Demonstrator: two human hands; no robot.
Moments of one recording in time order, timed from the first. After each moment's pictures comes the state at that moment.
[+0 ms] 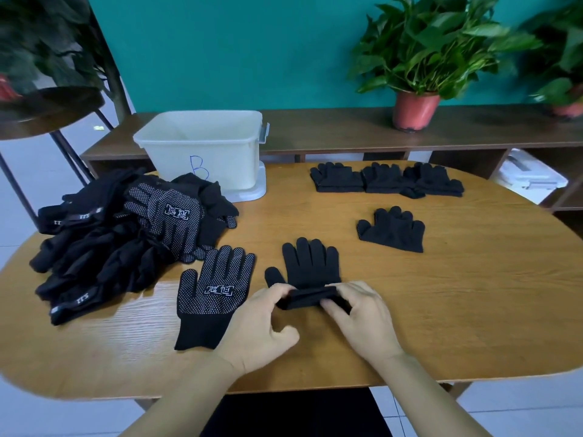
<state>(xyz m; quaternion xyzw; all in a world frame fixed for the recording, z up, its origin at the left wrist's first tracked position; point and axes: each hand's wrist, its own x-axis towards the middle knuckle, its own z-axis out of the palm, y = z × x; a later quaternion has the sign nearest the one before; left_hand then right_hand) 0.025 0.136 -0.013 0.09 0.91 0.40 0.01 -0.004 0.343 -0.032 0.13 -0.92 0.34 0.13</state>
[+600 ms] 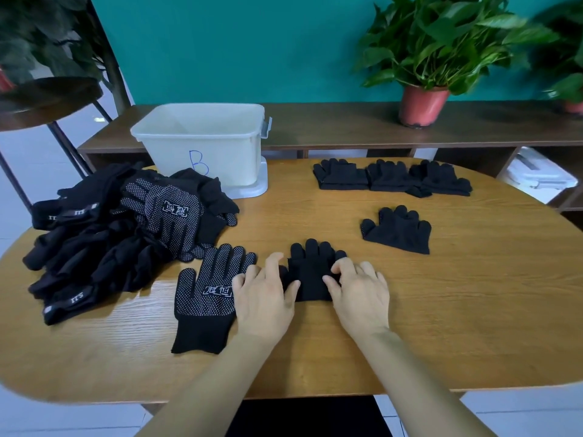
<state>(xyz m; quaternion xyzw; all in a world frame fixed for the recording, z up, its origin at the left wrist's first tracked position) -0.018 0.162 -0.023 -0.05 0.97 0.19 -0.14 -0.039 0.321 -0.025 0.06 -0.97 0.17 0.19</state>
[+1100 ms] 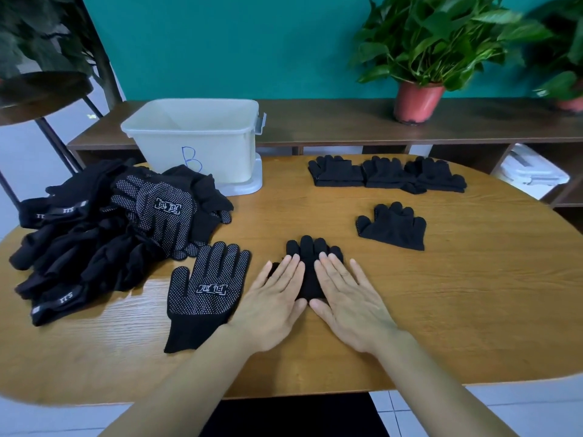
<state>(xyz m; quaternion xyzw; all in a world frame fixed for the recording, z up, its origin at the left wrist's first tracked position) -0.022 0.148 -0.033 0.23 0.97 0.04 0.03 -0.030 0.342 -0.026 0.25 -0.97 0.01 -0.04</state>
